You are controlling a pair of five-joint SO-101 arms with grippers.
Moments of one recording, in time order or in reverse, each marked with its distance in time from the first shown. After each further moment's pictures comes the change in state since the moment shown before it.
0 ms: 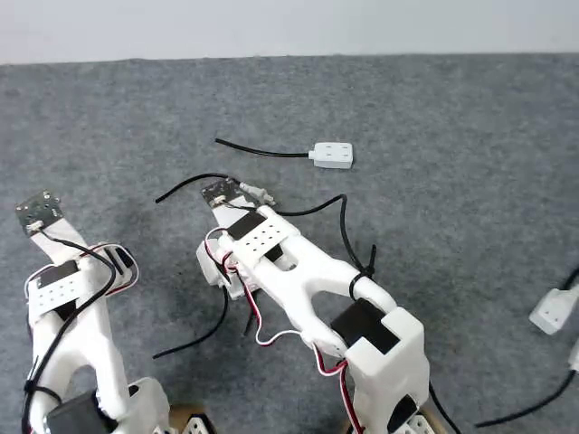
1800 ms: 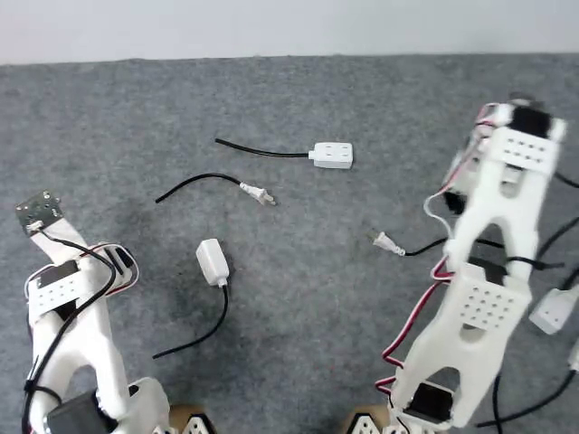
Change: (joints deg) left arm 0.0 0.0 0.0 0.0 -0.1; right arm 59.1 18.9 -52.5 33.6 4.7
